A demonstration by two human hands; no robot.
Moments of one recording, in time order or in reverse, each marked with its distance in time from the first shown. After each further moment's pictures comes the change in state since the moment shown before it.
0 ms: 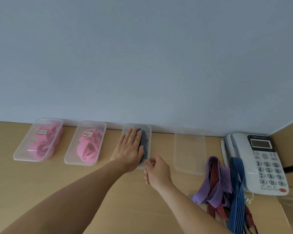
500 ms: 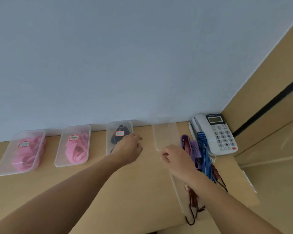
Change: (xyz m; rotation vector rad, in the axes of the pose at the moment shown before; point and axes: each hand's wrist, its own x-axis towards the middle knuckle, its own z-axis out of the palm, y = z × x) left_hand -0.042 0.049 -0.061 -0.308 -0.017 0.196; right_hand -0.086 -0.008 -0.093 -0.867 0.200 -0.413
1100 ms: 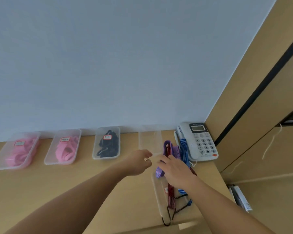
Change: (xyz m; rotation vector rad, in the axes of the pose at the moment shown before) left_hand -0.035 0.104 0.022 -0.232 -0.220 -0.021; right_hand -0.041 0.072 -0.024 -0.604 -0.122 -0.349
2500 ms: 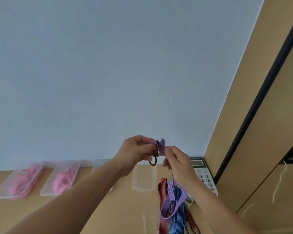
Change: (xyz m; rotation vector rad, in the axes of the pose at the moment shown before) left_hand -0.013 0.121 -0.089 -0.996 0.297 0.222; right_hand -0.004 0.049 -0.133 1.373 0.623 0.160
